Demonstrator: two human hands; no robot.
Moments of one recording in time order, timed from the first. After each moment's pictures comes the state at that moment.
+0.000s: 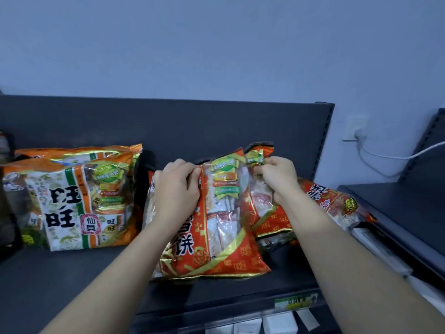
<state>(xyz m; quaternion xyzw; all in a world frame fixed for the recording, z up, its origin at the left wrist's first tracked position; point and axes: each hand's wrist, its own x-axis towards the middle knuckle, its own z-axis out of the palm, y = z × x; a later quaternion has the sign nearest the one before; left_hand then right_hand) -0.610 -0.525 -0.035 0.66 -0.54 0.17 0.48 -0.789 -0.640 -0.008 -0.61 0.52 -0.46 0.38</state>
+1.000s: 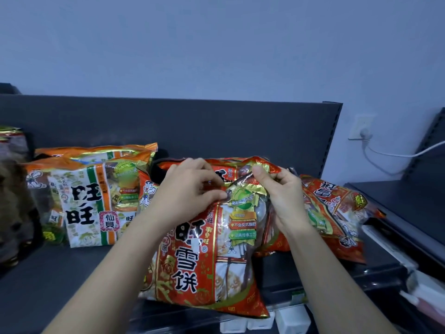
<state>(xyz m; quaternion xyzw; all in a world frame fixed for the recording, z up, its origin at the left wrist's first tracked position) -0.593 -0.473 -0.004 0.61 -0.71 0.08 0.35 -0.774 -0.554 -0.028 -0.58 0.30 -0.56 0.51</state>
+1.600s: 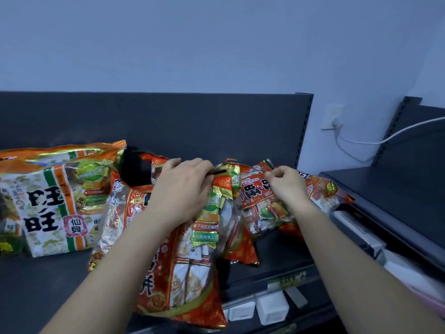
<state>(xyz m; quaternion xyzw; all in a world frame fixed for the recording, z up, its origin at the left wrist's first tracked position) -0.635 -0.504 -0.016 0.60 -0.72 0.19 0.29 -0.844 -0.627 -0.042 -0.64 0.63 -0.37 0.22</state>
